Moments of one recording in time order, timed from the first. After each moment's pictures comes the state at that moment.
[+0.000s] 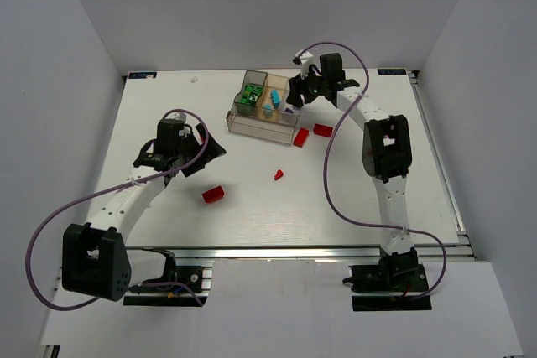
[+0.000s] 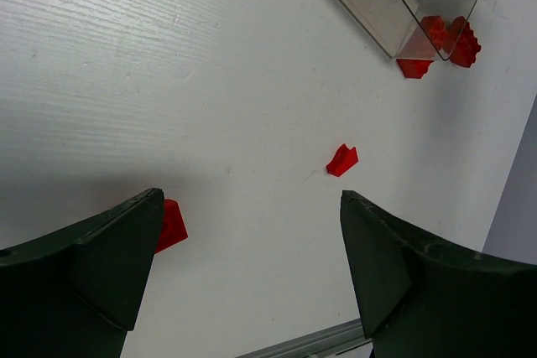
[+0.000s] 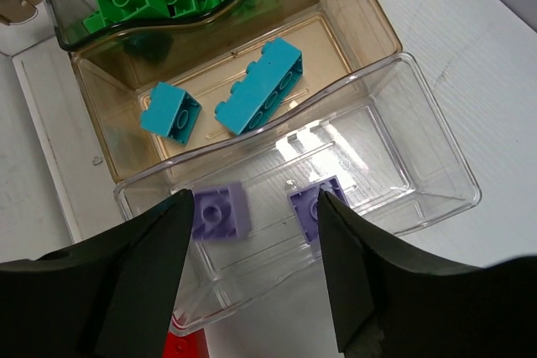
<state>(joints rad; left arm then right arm) -0.21 1.22 0.82 -0.34 0.18 -0.71 0.31 2.37 2.01 -0.24 -0.55 -0.27</state>
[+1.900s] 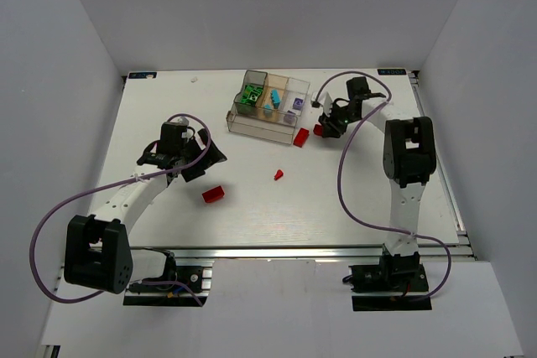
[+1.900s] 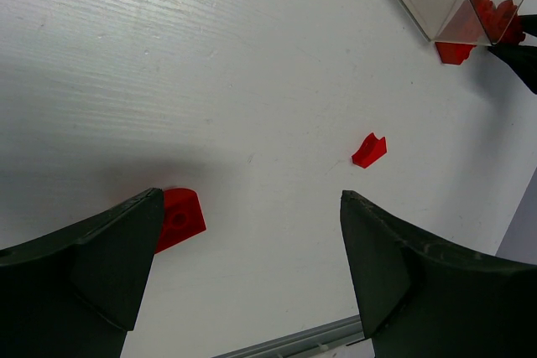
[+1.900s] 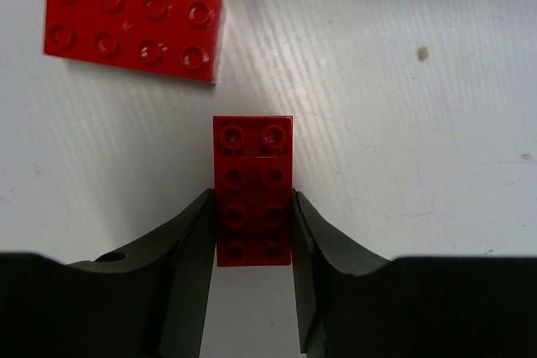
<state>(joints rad) -0.21 1.27 0.81 -0.37 0.18 -0.71 0.16 2.20 1.65 -0.55 -0.62 -1.01</state>
